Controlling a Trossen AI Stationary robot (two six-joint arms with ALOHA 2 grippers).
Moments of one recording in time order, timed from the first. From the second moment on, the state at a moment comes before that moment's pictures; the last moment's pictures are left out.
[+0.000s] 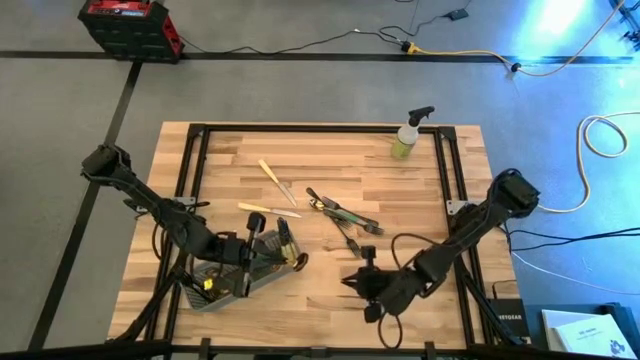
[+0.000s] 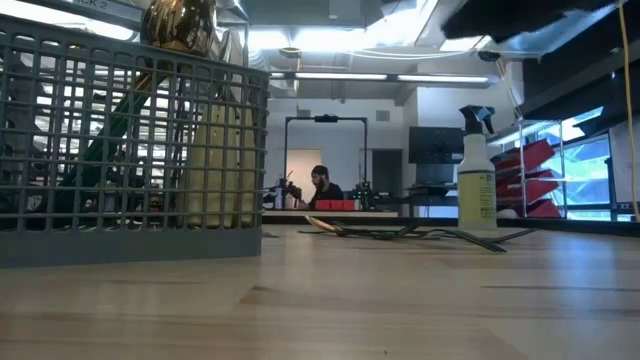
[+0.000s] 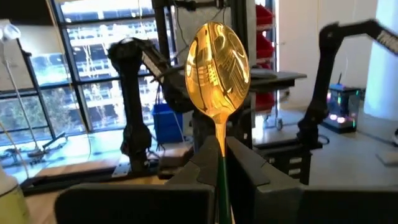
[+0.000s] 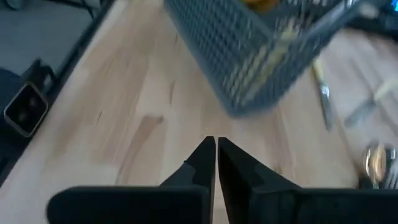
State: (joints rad) left arm -0.61 1.24 0.71 0.67 -0.48 0.16; right arm 0.70 1.65 0.96 -0.01 0.60 0.24
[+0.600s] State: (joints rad) left arm -0.59 1.24 0.45 0.99 -0.48 0.15; right arm 0.65 1.61 0.96 0.58 0.78 -0.19
